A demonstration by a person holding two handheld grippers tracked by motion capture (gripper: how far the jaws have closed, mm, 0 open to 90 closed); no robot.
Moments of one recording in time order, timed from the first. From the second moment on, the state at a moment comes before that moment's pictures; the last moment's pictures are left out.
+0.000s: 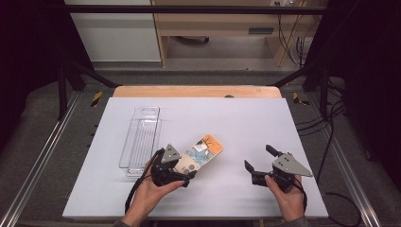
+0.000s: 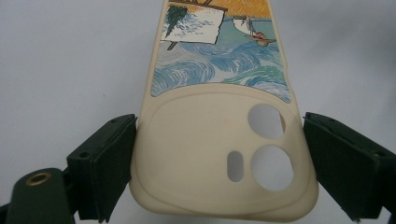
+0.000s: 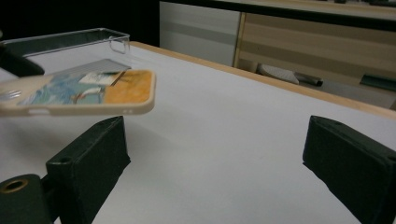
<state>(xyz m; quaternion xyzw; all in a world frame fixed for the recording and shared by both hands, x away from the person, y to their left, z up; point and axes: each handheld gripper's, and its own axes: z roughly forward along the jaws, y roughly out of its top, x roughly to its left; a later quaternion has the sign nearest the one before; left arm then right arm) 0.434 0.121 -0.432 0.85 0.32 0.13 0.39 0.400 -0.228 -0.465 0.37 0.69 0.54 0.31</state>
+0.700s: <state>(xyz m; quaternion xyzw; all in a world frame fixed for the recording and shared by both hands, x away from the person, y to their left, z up) 0.449 0.119 -0.382 0.86 0.31 0.14 0.37 0.403 -0.178 -0.440 0.25 0.78 0.45 0.37</state>
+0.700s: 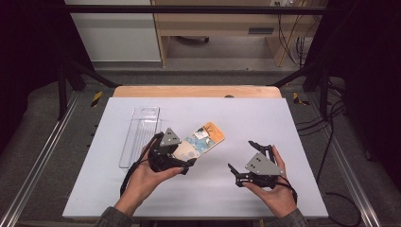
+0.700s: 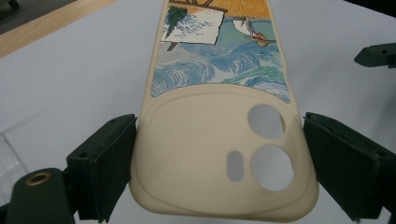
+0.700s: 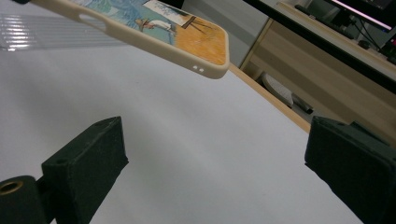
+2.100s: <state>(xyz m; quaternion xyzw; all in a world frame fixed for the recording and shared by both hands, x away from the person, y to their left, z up) 0.430 0.133 -0.367 0.88 0.29 0.12 0.37 0.402 -0.106 -0.429 0.08 0.80 0.35 0.49</state>
